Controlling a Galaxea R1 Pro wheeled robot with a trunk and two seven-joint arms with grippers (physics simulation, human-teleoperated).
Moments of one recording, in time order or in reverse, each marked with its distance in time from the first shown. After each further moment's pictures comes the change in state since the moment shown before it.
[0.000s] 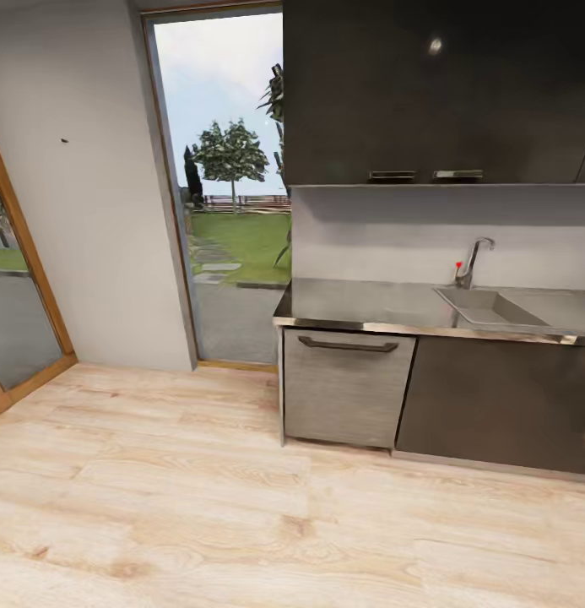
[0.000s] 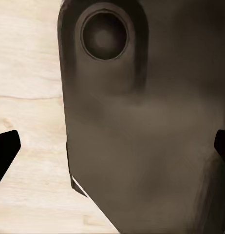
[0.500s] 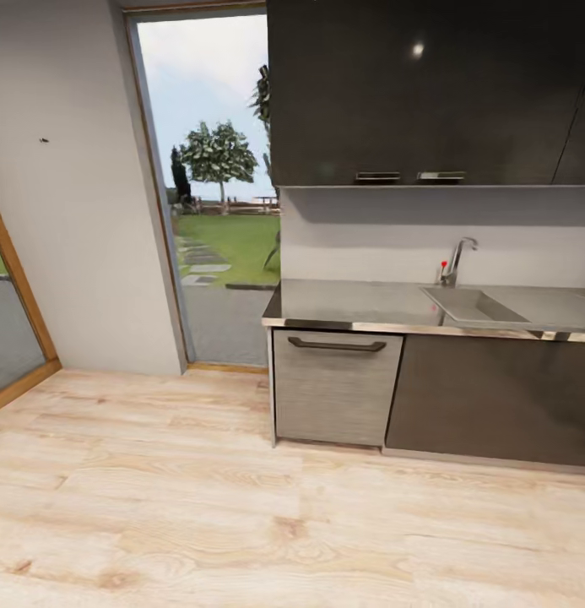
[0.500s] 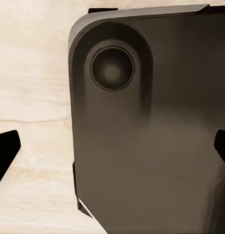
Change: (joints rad) left arm -0.003 0.009 -0.003 -0.035 0.000 -0.018 -0.001; right arm 0.011 0.003 -0.005 0.004 -0.014 -0.049 0.003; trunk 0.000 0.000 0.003
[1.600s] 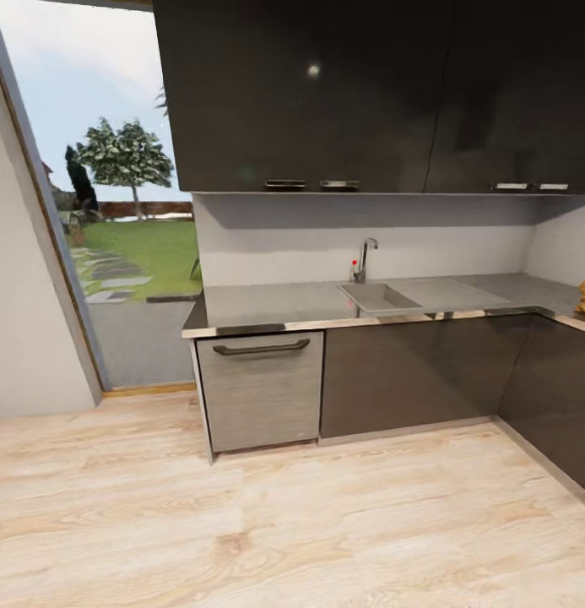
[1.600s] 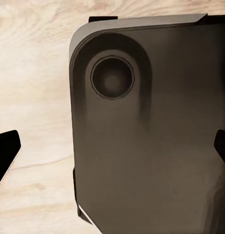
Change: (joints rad) left arm 0.000 0.000 0.000 0.000 0.000 0.000 0.000; right arm 0.000 0.000 0.000 0.002 -0.001 -0.006 0.000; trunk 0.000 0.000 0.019
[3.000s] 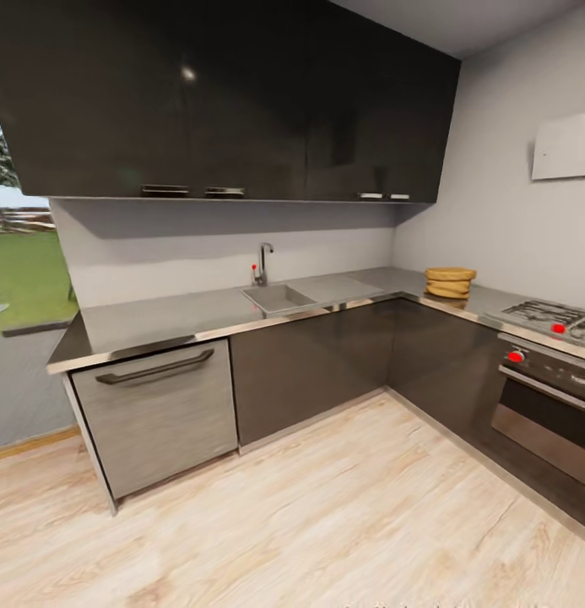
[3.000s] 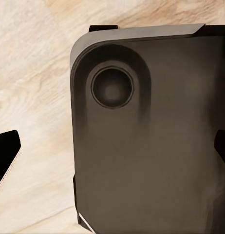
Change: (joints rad) left arm 0.000 0.000 0.000 0.000 0.000 0.000 0.000; right arm 0.000 -0.001 0.000 0.001 0.001 0.000 0.003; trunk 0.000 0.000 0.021
